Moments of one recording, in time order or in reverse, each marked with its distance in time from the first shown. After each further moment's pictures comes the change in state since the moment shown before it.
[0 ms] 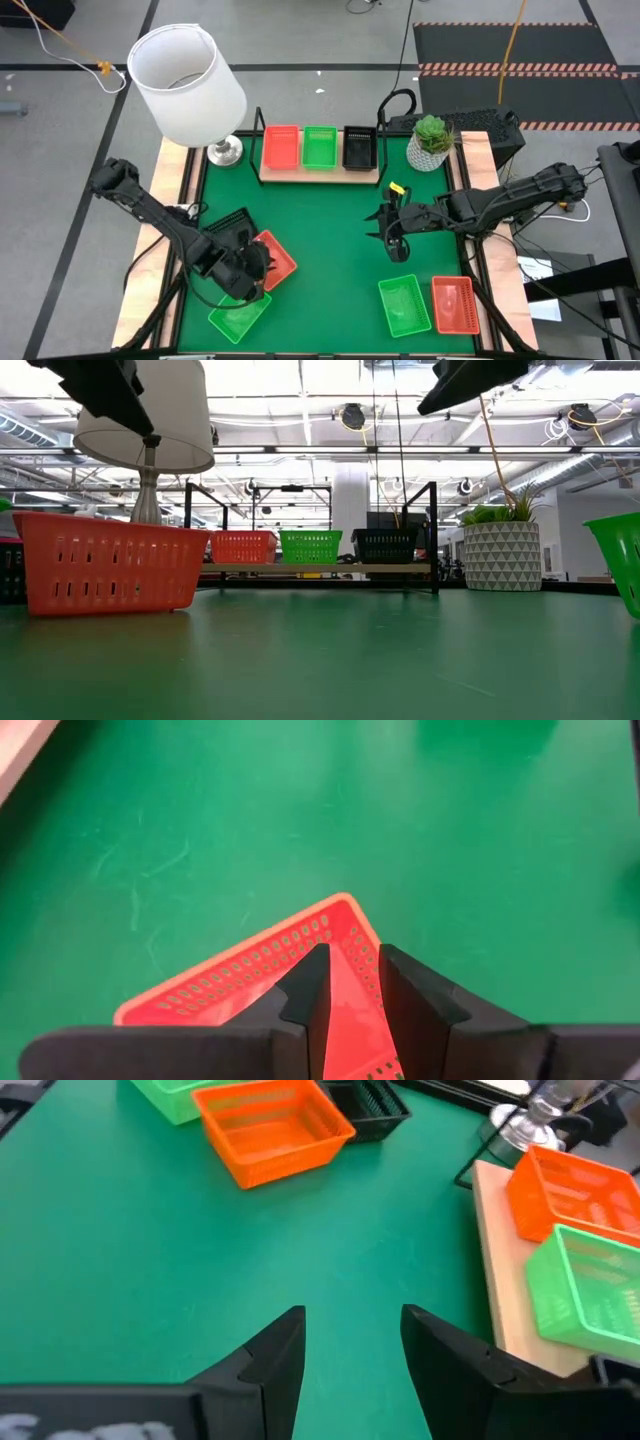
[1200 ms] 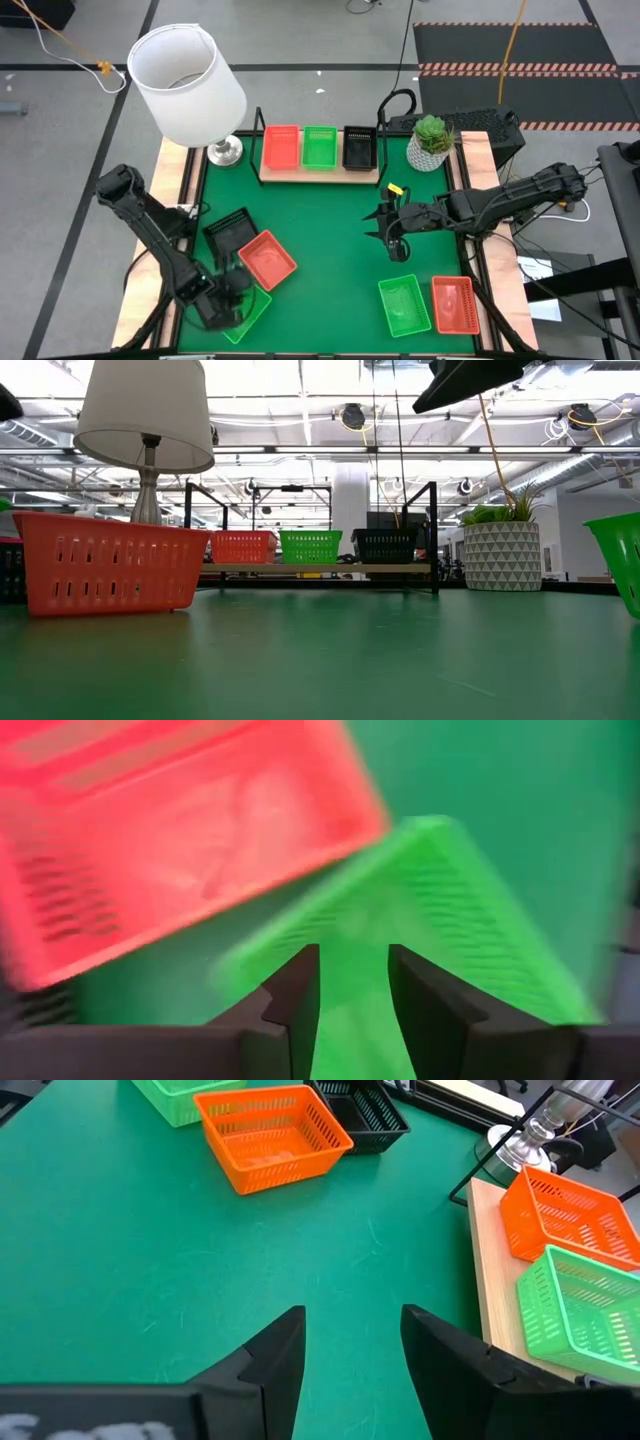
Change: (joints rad) left arm -0.241 0.094 0.000 -0.153 0.157 -0.400; right arm -0.001 0.000 -0.012 0.041 0.000 -0.058
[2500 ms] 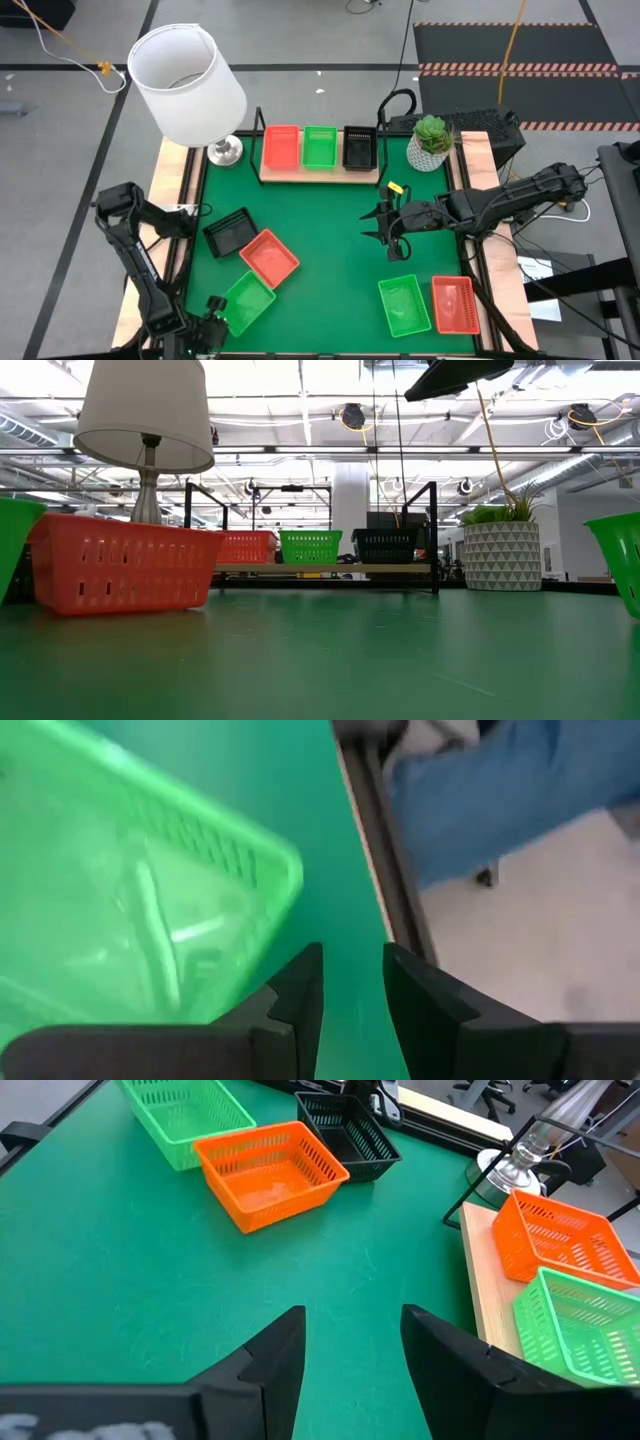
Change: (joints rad) left arm -0.291 0.152 0.010 0.289 0.082 0.247; right arm 0.000 0.000 0.000 0.067 0.000 0.012
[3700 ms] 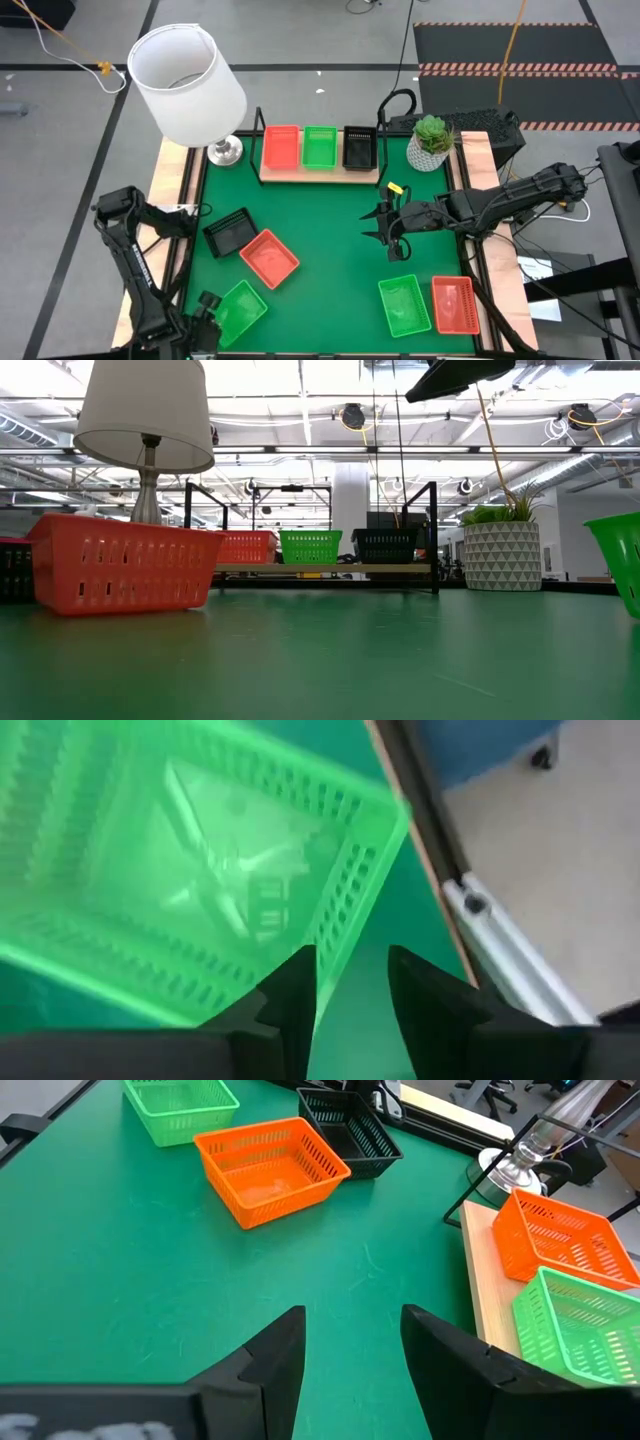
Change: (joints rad) left arm -0.003 0.039 0.205 -0.418 0.123 0.123; right arm 0.000 0.000 0.000 -0.008 0.000 -0.010
